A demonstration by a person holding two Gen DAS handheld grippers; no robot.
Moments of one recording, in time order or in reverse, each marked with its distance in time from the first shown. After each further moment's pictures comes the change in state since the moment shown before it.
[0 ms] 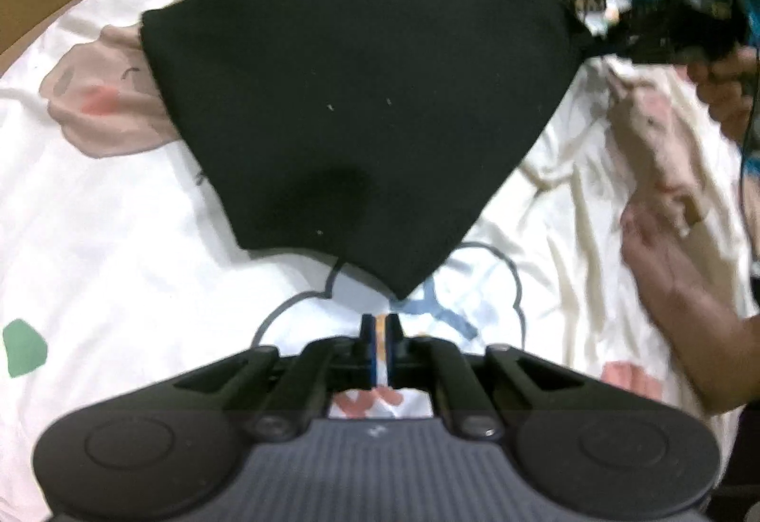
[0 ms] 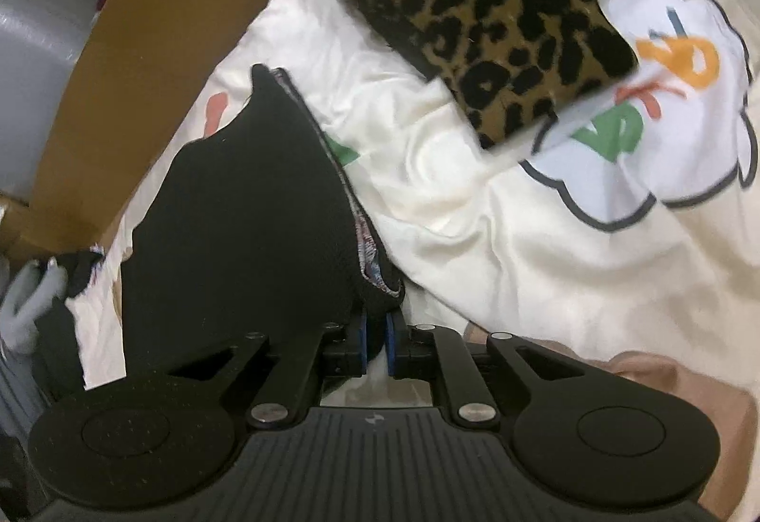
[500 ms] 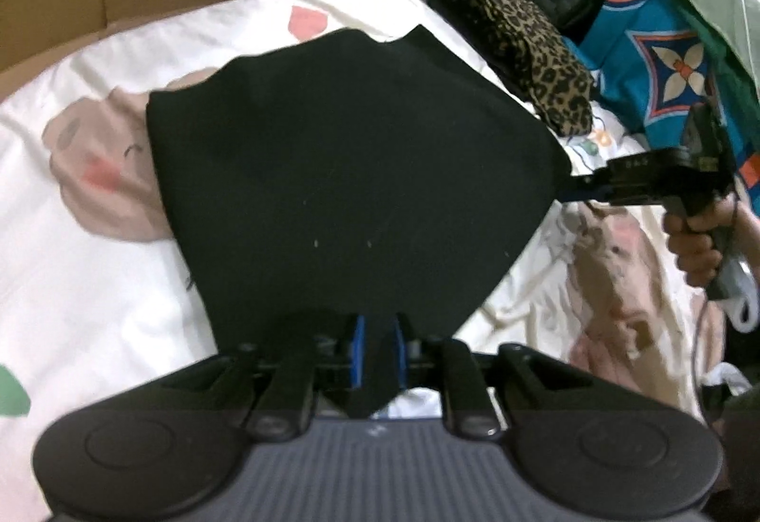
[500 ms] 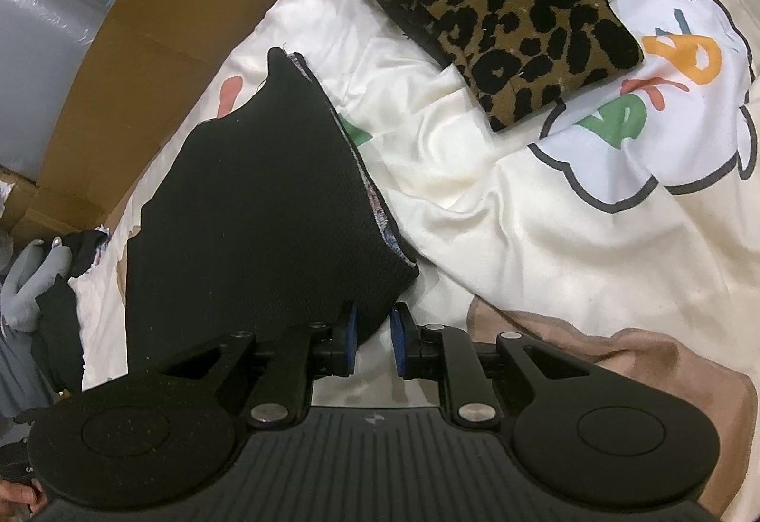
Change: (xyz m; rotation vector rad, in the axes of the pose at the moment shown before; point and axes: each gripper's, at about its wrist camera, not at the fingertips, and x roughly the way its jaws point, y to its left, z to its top) left arm -0.015 -0.003 0.038 -0.094 -0.197 -0.050; right arm -0.004 0.005 -0.011 -0.045 0.008 0.002
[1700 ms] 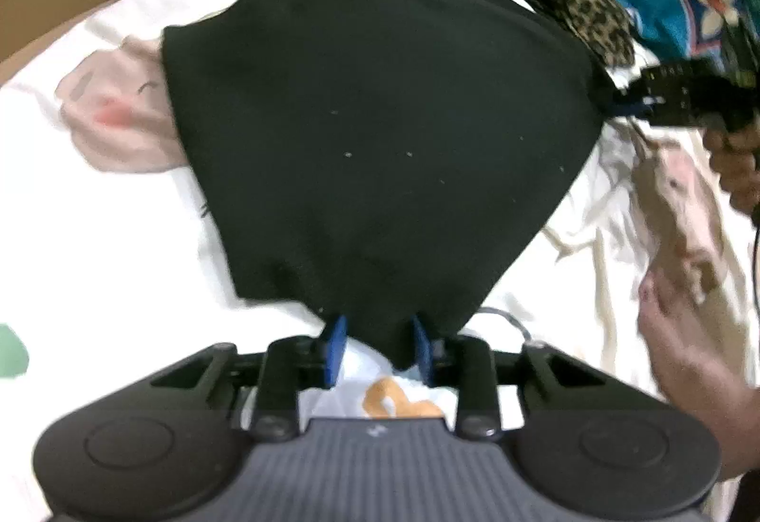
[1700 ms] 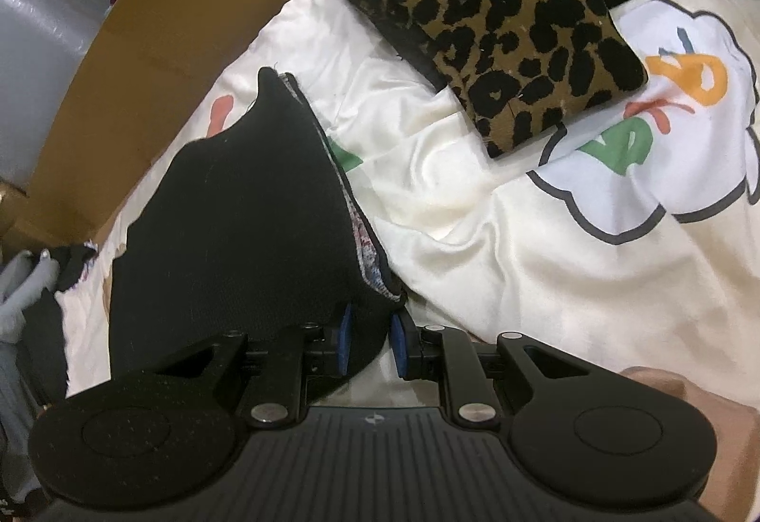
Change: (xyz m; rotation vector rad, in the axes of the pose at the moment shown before) left arm 0.024 0.003 -0.030 0.010 0.093 0.089; right arm 0.011 -0.005 0.006 0.028 -0.072 -0.020
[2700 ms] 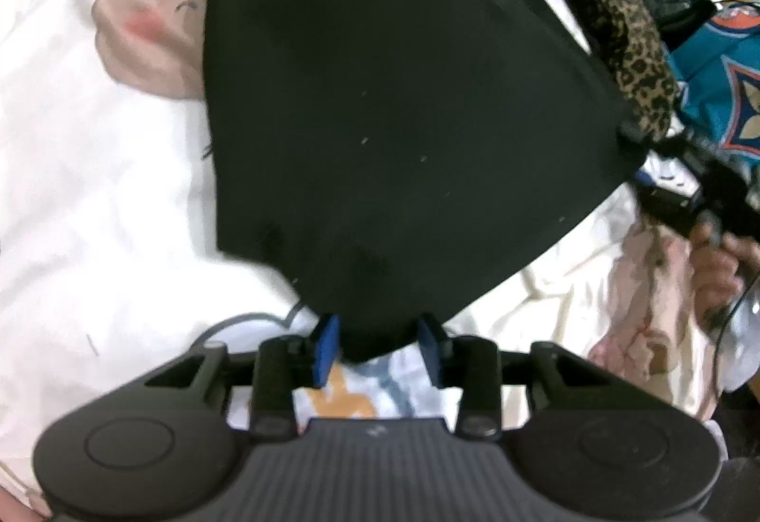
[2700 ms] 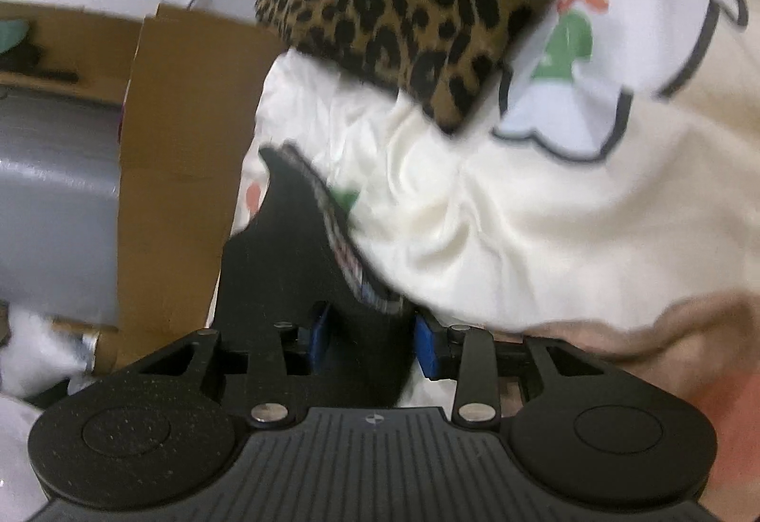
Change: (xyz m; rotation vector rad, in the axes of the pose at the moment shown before) left arm 0.006 0.008 0.011 -0.298 0.110 -0.063; right arm 0.009 -0.040 -0.012 0.378 -0.125 0.248
